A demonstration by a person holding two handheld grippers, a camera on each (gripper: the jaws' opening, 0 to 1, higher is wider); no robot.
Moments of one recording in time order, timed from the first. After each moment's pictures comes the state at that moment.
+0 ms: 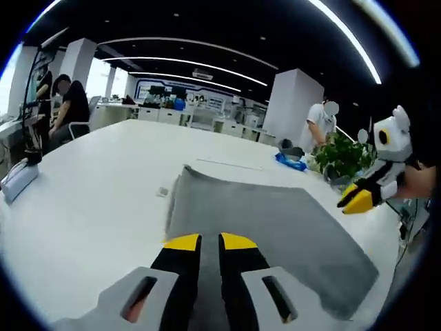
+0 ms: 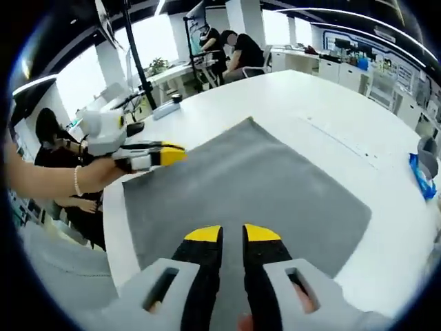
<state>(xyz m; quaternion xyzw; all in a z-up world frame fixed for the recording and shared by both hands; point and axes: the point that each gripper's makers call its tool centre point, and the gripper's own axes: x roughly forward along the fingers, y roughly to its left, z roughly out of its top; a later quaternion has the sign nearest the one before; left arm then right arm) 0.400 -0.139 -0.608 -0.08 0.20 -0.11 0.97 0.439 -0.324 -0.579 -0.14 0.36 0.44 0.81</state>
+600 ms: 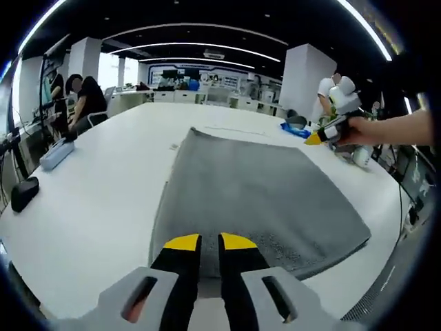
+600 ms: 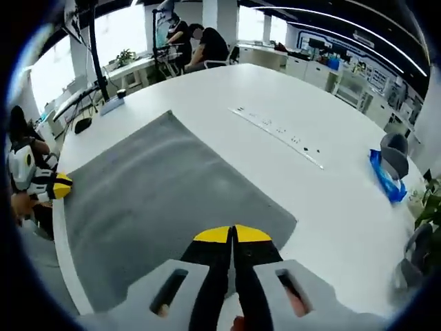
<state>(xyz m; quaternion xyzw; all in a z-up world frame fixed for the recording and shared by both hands) 0.312 -0.136 -0.631 -0.04 0.28 -0.04 0.96 0.535 -0.397 -0.611 -0.19 0.38 0.33 0.84</state>
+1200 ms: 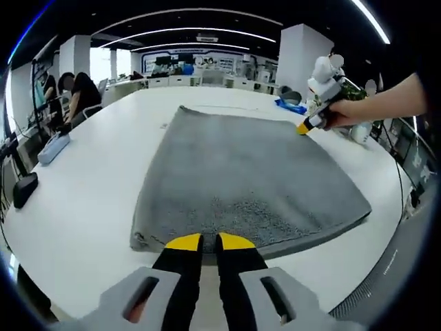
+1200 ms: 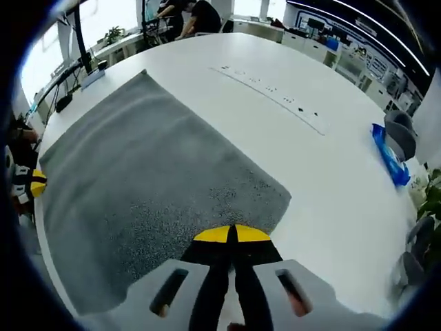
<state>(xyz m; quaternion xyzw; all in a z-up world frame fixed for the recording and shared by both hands) 0.296 -0.152 -0.653 0.02 0.32 -0.07 0.94 0.540 -0.416 -0.660 -0.21 0.44 0.31 0.81</state>
